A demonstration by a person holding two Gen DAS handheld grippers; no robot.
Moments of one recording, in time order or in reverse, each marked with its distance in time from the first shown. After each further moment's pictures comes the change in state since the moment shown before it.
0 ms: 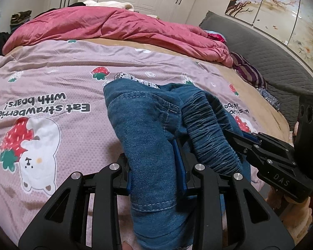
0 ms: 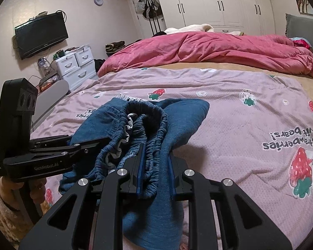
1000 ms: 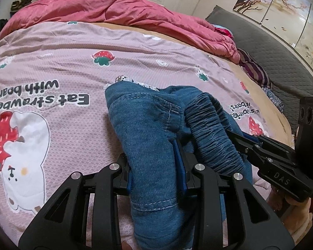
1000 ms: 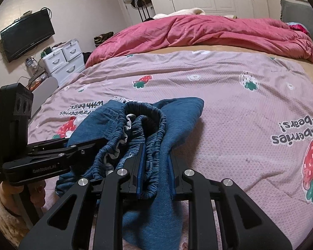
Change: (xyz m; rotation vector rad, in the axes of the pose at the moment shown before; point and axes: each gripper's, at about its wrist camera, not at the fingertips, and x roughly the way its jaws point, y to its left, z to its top) left arm 0.052 0.032 0.007 -0.055 0.069 -0.017; right arm 0.054 -0.021 0.001 0.067 0.089 -0.039
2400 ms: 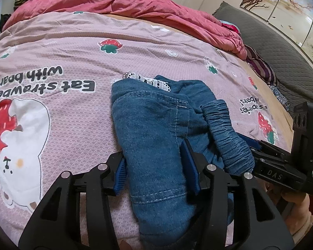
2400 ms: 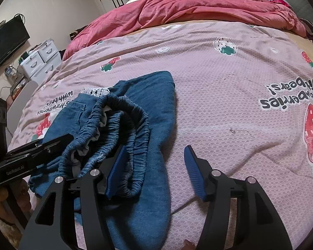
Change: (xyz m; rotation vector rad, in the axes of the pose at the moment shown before) left arm 0.015 0.011 -0.008 -0.020 0.033 0.033; right arm 0.026 -0.041 -0.020 0.124 0.096 -0.081
